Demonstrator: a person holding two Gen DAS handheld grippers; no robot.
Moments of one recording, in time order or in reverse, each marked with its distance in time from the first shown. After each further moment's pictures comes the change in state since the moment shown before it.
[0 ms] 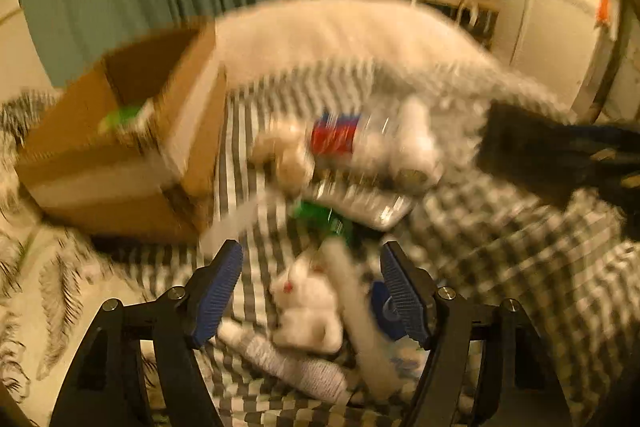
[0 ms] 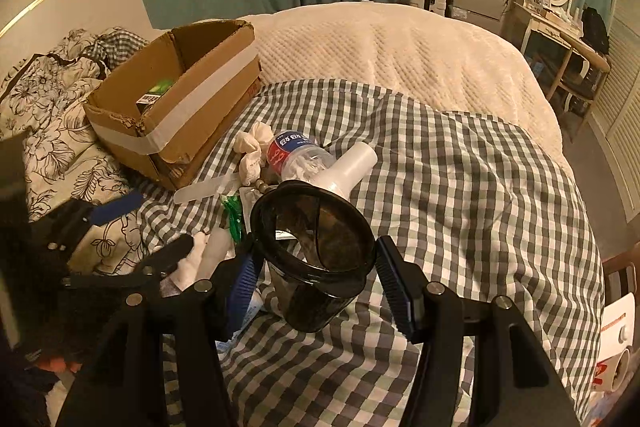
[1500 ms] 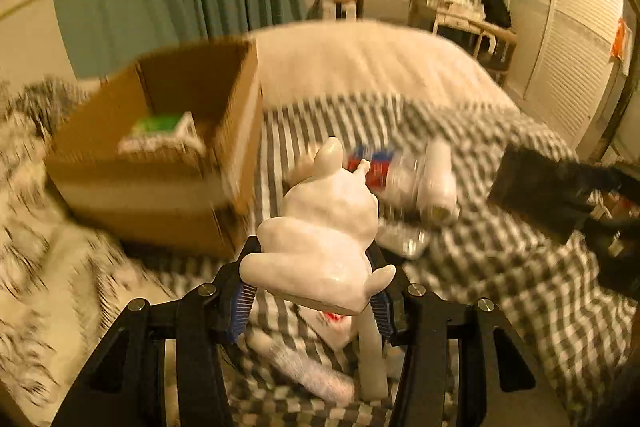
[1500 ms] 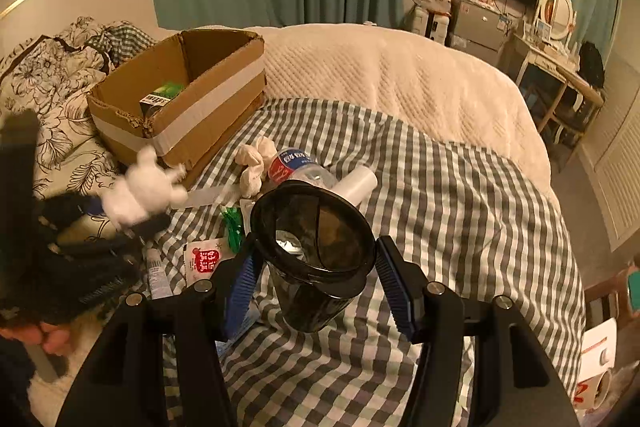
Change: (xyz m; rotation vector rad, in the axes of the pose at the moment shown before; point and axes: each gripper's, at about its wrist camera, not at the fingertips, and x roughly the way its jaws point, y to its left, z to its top) left arm -0.071 0.041 -0.017 -0.082 -0.138 0.011; right arm -0.011 0.021 0.005 -0.089 -0.069 -0.054
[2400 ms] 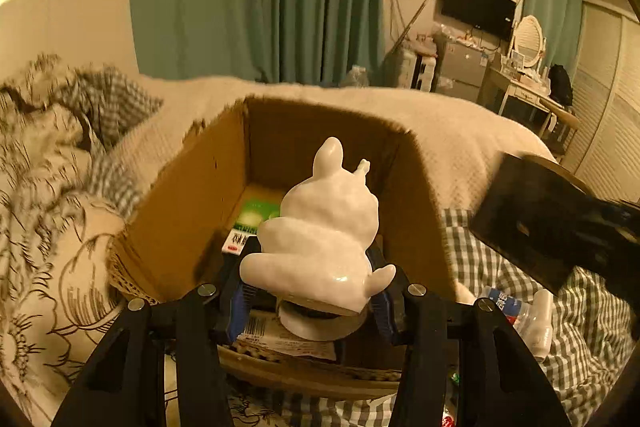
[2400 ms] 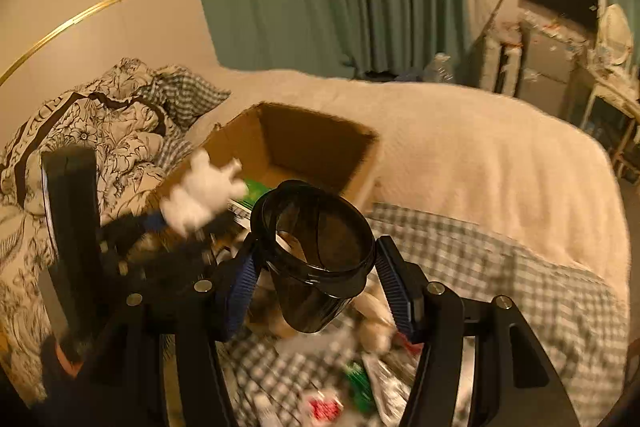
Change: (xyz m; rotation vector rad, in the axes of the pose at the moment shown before) left arm 0.061 0.143 0.099 -0.233 -0.090 0.115; right arm 0.066 0.110 0.169 -0.026 -0.067 0.252
